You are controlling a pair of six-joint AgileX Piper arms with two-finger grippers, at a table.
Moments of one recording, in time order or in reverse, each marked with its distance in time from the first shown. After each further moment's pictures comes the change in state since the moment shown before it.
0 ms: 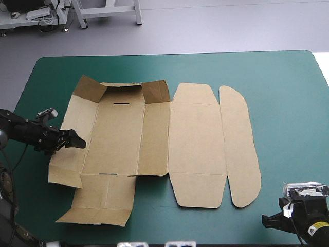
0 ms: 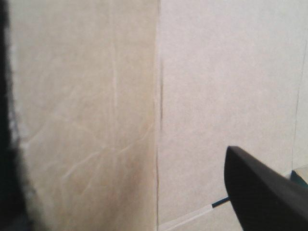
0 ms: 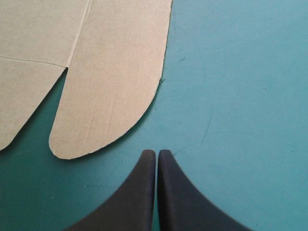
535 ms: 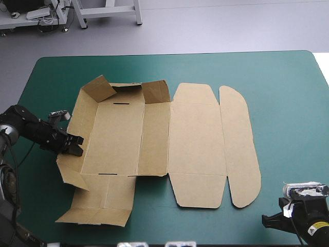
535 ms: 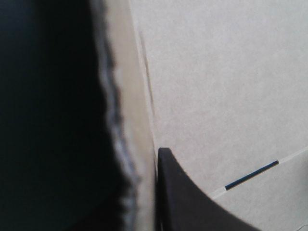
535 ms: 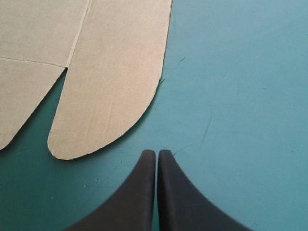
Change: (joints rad) left arm -0.094 0.000 -0.012 0.119 0.001 0.005; right arm 0.000 0.000 0.000 0.000 0.000 0.000
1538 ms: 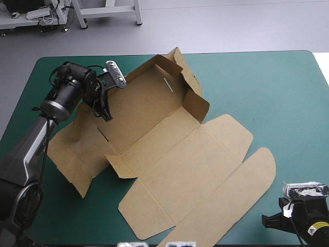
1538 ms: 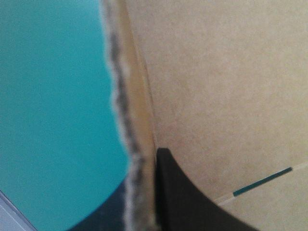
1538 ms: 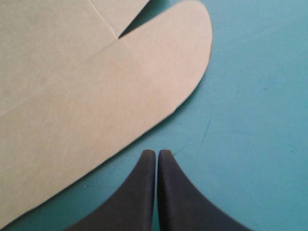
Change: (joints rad) left arm -0.658 -0.021 -0.495 0.730 -0.085 -0.001; right arm 0.000 0.000 0.000 0.000 0.000 0.000
